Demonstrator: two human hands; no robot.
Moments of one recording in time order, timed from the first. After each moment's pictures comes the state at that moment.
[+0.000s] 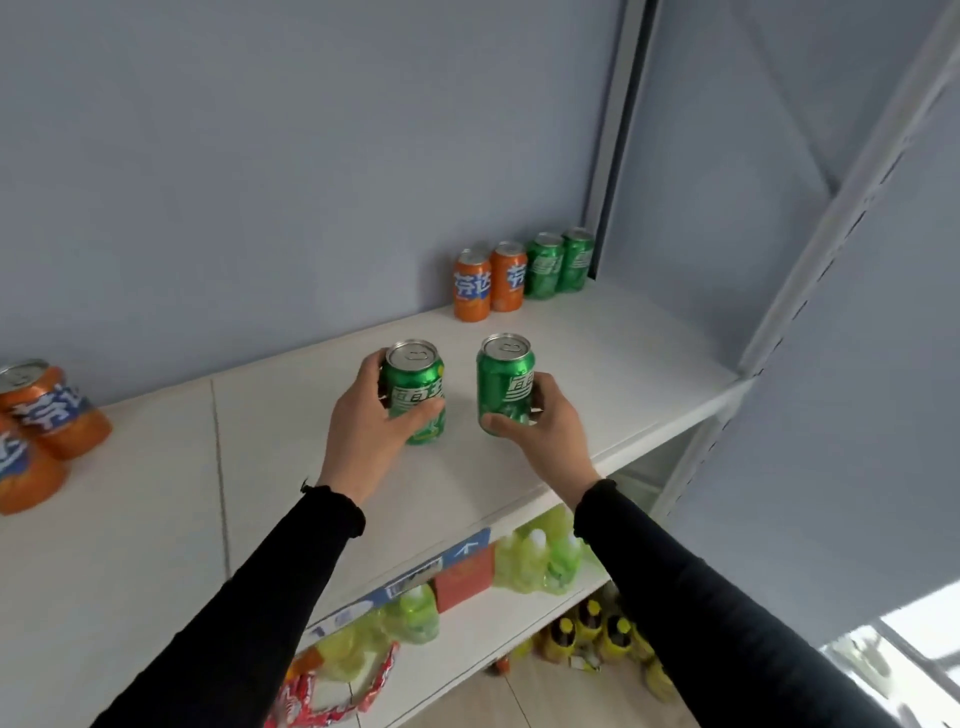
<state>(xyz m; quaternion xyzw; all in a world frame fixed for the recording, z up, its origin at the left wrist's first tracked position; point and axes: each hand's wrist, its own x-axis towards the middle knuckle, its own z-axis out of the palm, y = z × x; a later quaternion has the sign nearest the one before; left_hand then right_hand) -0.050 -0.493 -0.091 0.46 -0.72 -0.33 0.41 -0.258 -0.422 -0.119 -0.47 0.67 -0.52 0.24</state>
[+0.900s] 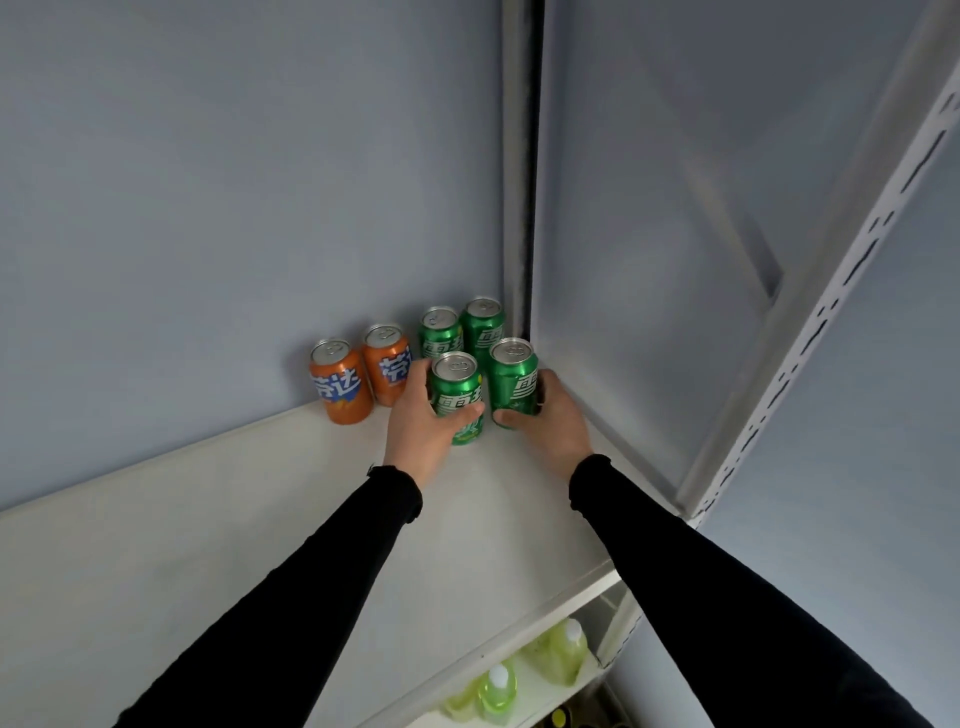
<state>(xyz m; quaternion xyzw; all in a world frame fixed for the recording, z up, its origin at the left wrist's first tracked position) -0.351 -0.626 -0.106 0.44 -0.70 -0.39 0.42 -0.529 -0.576 -0.125 -0.47 0.67 -0.50 0.29</state>
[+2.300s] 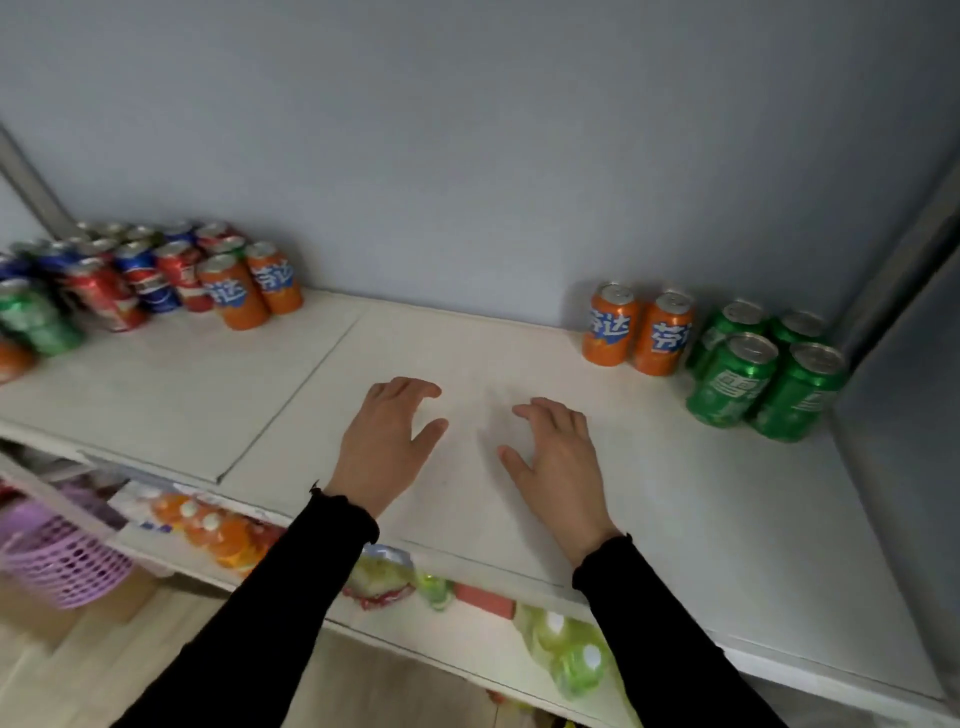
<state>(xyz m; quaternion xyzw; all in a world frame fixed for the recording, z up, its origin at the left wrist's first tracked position) -0.120 -0.451 -0.105 0.72 -0.63 0.00 0.29 -0.330 -0.513 -0.130 -0.83 0.46 -0.28 0.14</state>
